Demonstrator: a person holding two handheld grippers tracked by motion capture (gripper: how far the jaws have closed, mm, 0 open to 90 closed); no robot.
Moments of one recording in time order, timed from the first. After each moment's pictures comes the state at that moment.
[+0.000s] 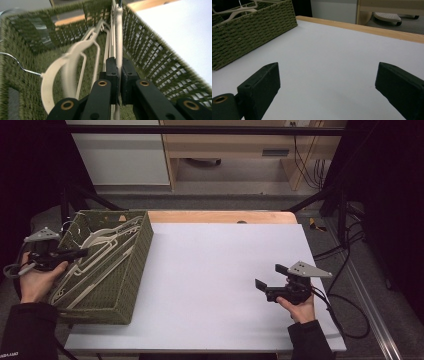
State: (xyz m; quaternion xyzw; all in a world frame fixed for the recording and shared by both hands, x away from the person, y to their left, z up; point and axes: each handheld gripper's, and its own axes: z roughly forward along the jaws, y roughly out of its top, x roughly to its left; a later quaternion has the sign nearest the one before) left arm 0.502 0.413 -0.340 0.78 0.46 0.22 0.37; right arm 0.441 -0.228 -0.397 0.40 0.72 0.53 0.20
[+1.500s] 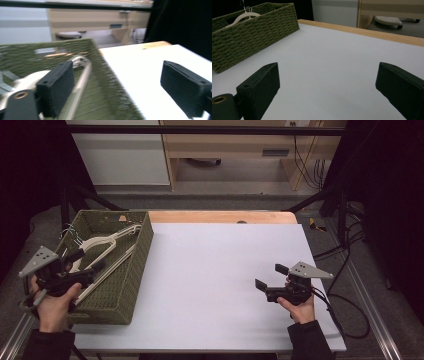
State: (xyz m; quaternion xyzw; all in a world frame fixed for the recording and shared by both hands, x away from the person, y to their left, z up) left arm 0.426 0.352 -0.335 0.66 0.43 0.28 0.54; right arm 0.439 -0.229 -0.397 0.39 0.72 0.54 0.20
